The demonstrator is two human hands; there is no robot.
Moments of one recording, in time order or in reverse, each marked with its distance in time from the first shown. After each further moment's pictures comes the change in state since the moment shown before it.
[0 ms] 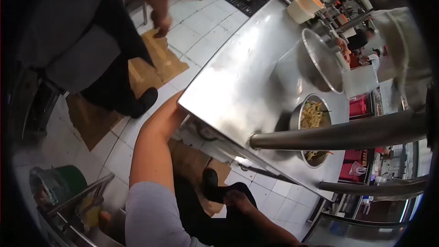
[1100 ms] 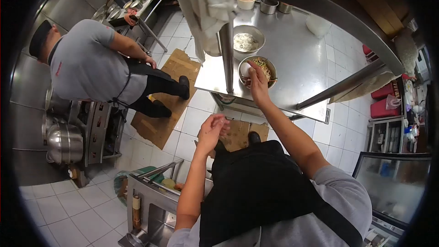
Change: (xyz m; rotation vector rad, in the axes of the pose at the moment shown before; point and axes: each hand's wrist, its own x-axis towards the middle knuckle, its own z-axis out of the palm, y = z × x) left_hand -0.400 0.390 0.044 -0.424 0.090 -0.273; right_hand -0.218 -0.385 0.077 0.232 0.410 -1.056
